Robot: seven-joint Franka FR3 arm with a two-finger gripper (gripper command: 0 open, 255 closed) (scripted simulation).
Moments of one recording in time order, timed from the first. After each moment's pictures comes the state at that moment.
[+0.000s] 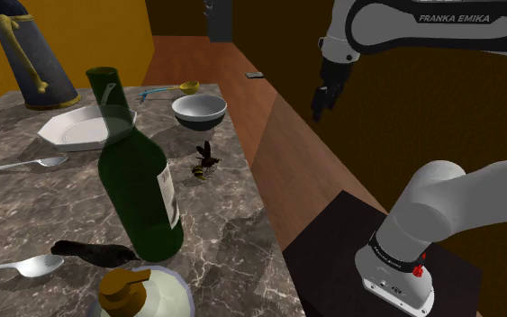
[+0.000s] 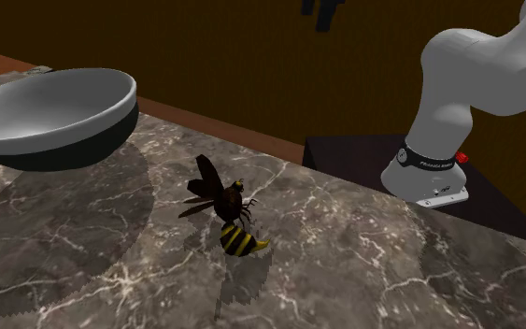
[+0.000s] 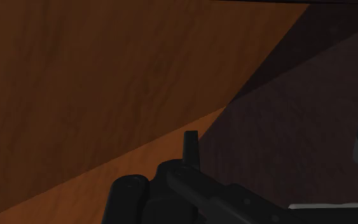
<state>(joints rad) 0.00 -0.78 -0.01 -2.42 -0.08 1.71 -0.10</state>
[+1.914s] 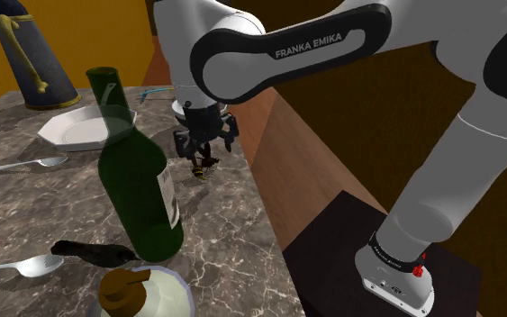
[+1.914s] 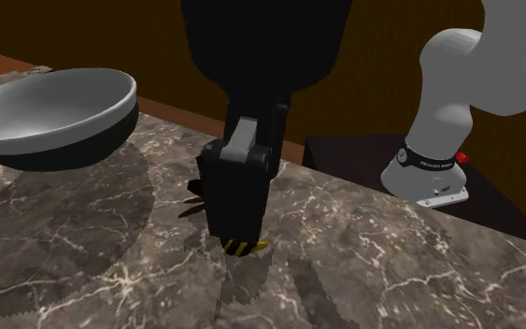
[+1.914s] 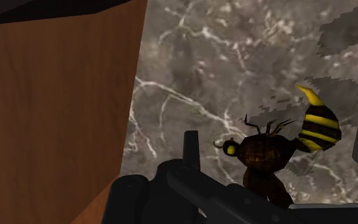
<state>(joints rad) 0.03 -0.03 0.63 -1.88 -0.12 1.79 0.92</state>
